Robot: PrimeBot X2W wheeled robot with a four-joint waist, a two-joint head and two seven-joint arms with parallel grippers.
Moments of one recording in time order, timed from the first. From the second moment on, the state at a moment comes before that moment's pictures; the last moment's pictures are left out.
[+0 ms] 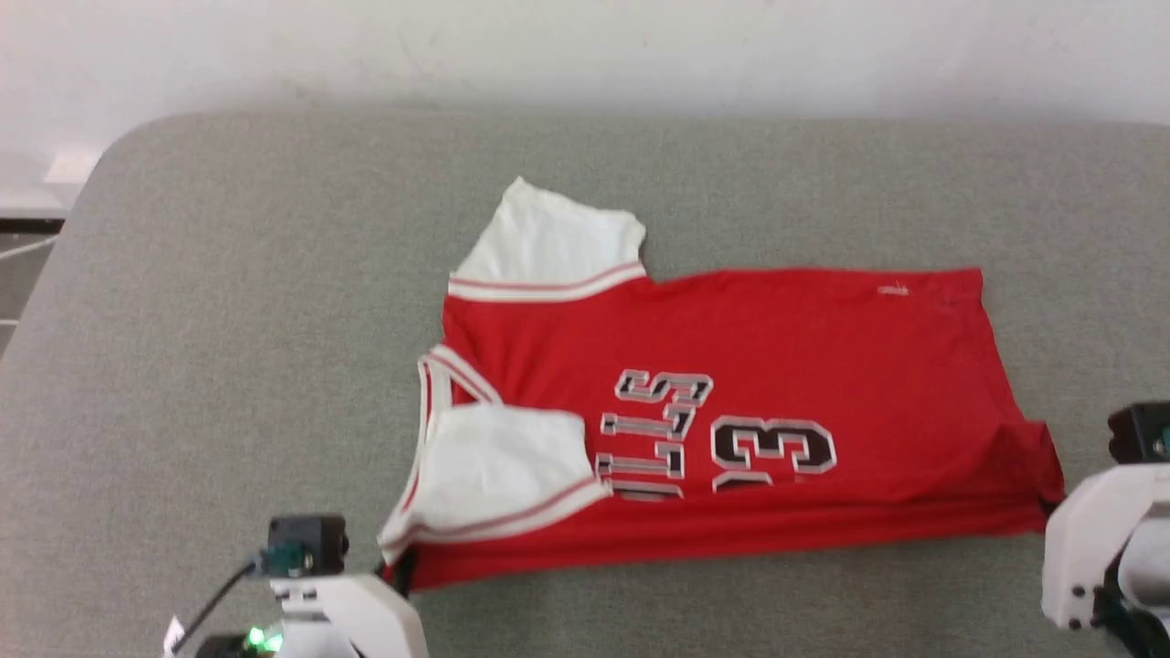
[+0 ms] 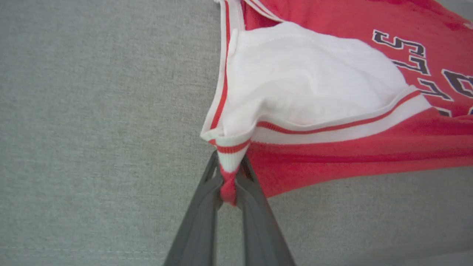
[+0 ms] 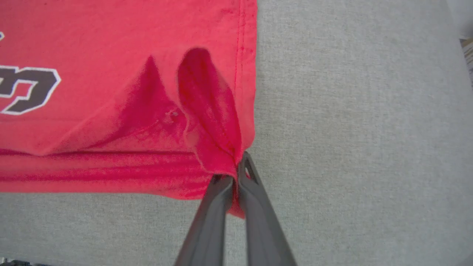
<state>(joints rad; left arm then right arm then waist) -0.04 0.46 -0.51 0.03 -0.71 0.35 0.23 -0.04 -0.21 -0.19 0.00 0.18 0.13 0.75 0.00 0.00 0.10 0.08</state>
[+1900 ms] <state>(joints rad) -0.71 0.53 -0.41 0.26 -0.43 -0.04 0.37 -0.13 -0.06 -0.02 -0.08 0.23 0.13 -0.13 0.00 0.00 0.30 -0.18</state>
